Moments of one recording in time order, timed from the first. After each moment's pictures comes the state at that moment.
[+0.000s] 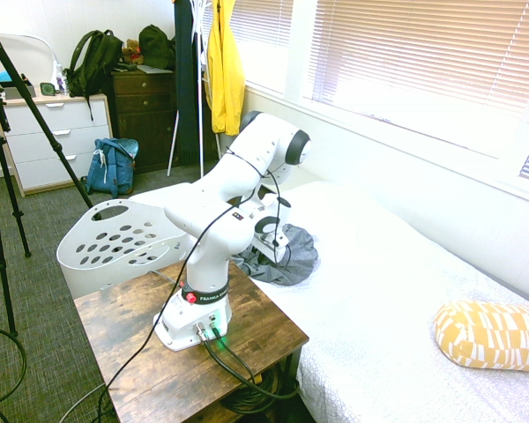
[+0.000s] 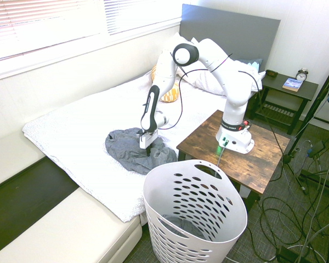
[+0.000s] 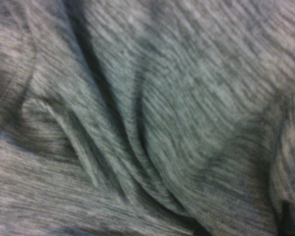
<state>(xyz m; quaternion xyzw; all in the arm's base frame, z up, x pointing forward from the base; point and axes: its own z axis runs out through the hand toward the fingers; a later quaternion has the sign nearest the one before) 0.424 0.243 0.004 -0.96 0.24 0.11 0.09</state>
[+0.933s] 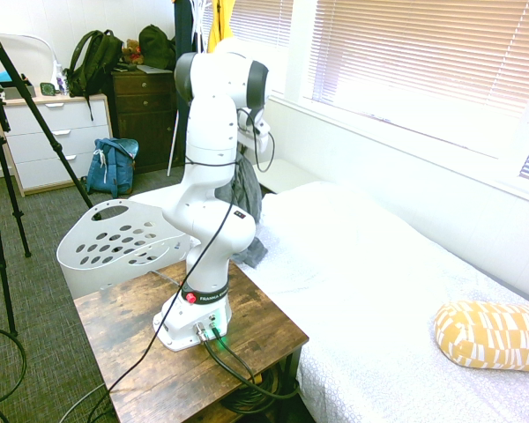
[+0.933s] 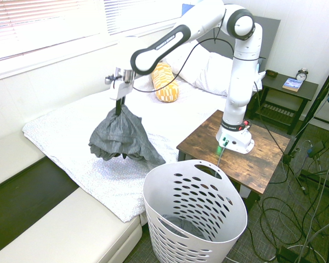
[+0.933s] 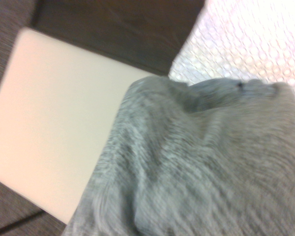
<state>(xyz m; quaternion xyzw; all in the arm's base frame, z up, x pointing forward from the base) 0.363 0.424 0.510 -0.97 0.15 0.00 0.18</state>
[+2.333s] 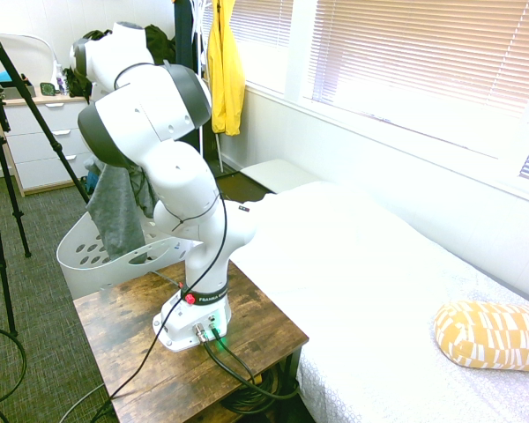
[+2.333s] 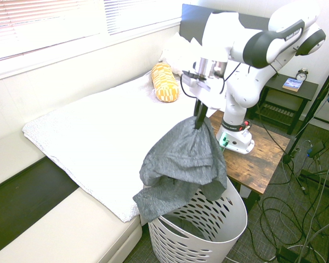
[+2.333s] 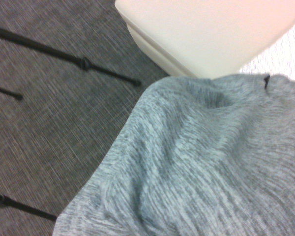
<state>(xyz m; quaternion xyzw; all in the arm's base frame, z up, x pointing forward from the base) -0.040 0.420 0.512 -0.99 -0.04 0.01 0.13</state>
